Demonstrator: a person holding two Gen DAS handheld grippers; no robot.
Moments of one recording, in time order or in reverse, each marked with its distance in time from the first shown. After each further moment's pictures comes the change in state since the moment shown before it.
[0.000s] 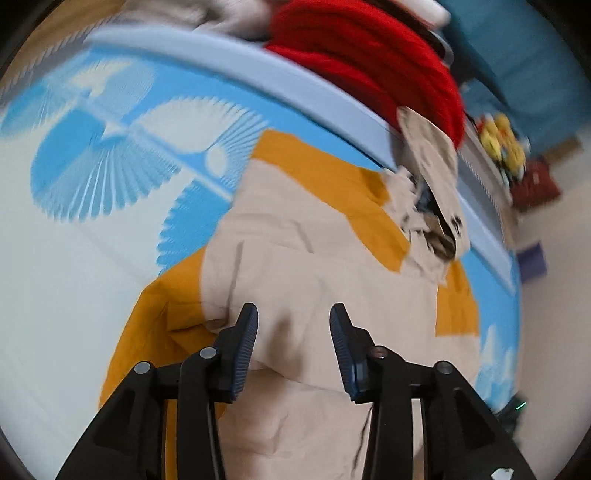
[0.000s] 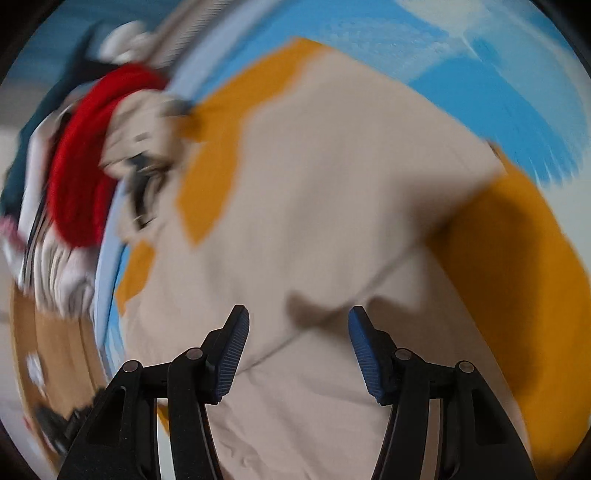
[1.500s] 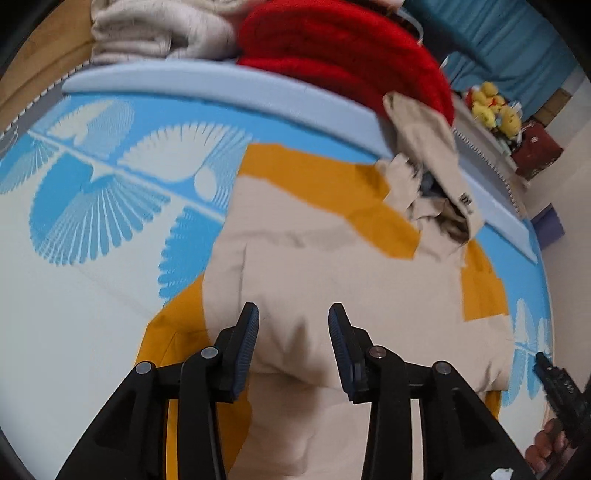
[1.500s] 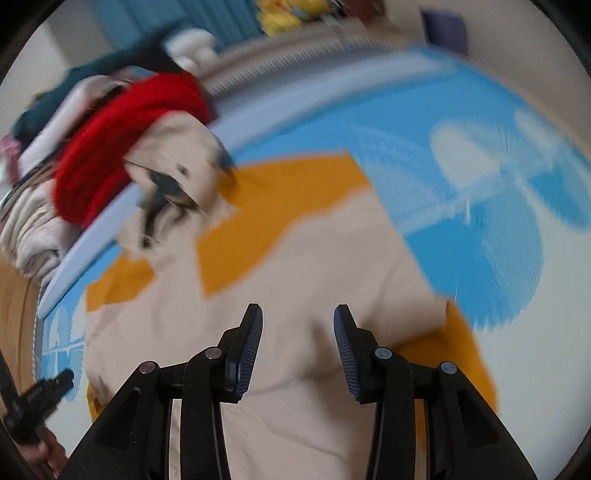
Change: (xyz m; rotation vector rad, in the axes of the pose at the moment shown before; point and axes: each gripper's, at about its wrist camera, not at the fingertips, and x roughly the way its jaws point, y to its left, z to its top) left arm 0.002 -0.021 -0.003 0.225 -0.087 0.095; right arm -0.083 0.061 -0.007 -0.432 -0.369 -0.170
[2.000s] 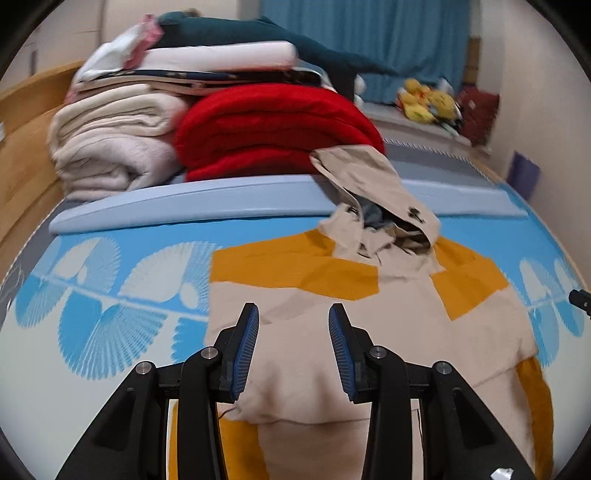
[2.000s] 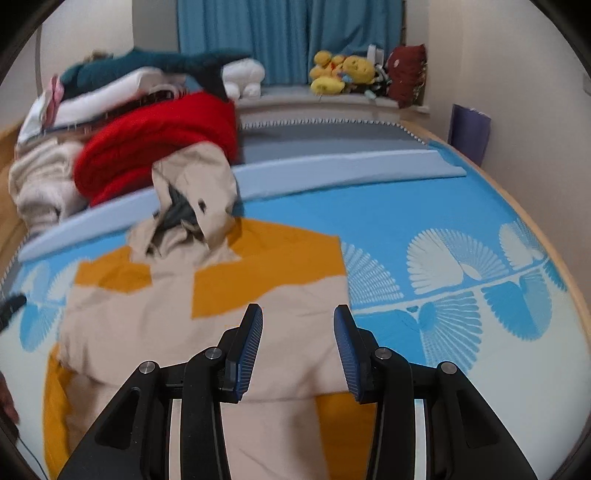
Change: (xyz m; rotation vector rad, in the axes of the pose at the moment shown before) left arm -0.031 -0.077 0.004 0.380 -0.257 0.050; right arm -0.061 0.007 0.013 -0.280 -0.129 -0.119
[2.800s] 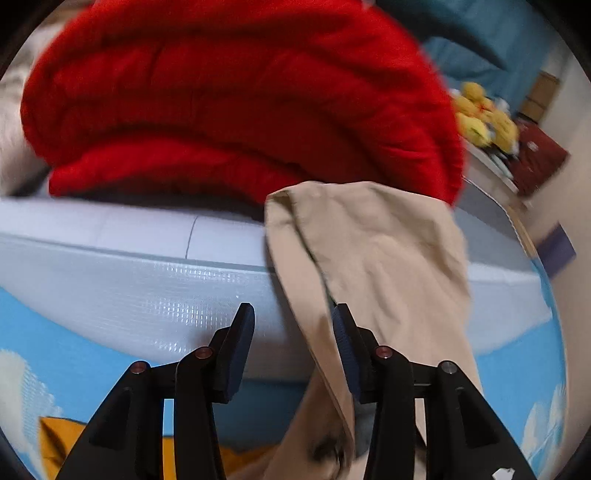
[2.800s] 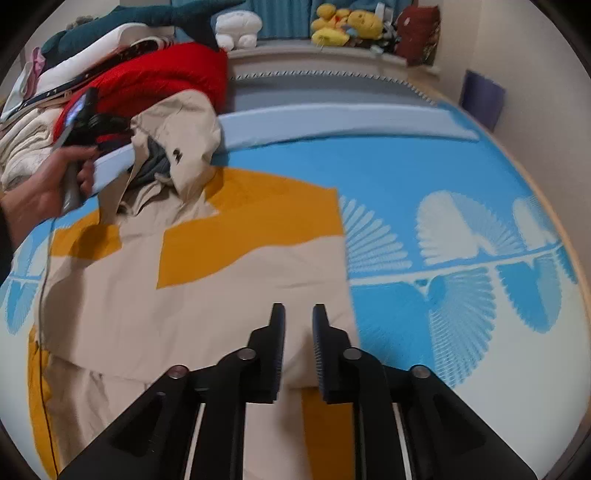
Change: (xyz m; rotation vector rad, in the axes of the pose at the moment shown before) left arm 0.339 -0.032 0.213 -0.286 0.153 -0.096; right arm 0.065 -0.015 -0.012 0.002 0.202 0.005
